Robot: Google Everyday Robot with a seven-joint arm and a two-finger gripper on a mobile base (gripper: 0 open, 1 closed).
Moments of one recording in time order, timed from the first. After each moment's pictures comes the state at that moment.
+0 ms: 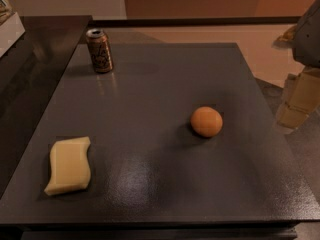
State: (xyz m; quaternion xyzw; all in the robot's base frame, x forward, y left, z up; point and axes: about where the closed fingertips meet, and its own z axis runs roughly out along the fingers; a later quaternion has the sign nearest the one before) arm 0.438 -0.217 0.976 -0.60 0.78 -0.03 0.16
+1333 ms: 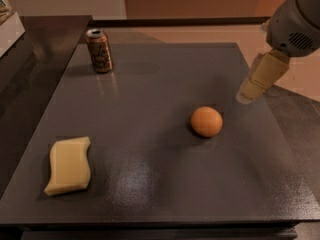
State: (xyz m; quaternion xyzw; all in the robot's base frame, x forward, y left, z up) arm 0.510 -0.198 0.972 -0.53 0.81 -0.03 0.25
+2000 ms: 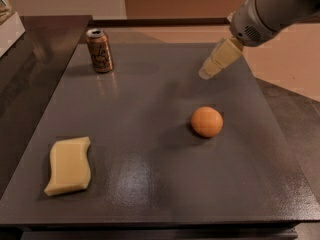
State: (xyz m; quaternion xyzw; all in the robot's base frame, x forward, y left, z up) arm 0.605 -0.152 0.959 -0.50 0.79 0.03 0.35
